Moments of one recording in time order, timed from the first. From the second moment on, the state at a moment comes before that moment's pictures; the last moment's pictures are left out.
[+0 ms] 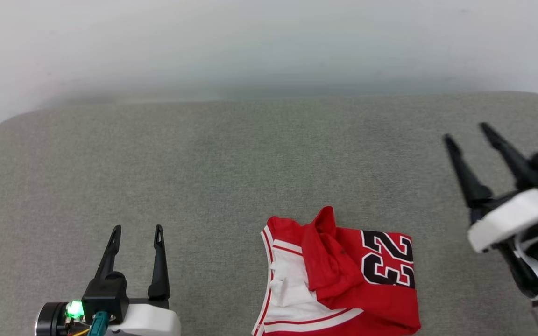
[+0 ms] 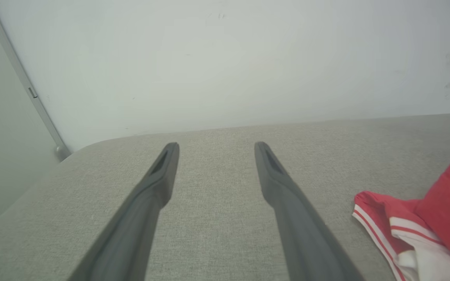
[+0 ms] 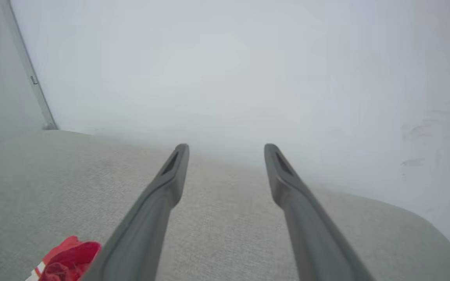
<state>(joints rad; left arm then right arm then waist) 0.04 0.06 -0.03 0.03 -0.01 0.07 -0.26 -0.36 -0.40 0.24 0.16 0.44 0.13 -0.05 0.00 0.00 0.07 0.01</state>
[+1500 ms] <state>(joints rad) 0.13 0.06 0.01 0.00 -0.02 0.04 -0.26 0.13 -0.09 -0.07 -0.06 0.20 0.13 -0.26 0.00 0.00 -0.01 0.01</state>
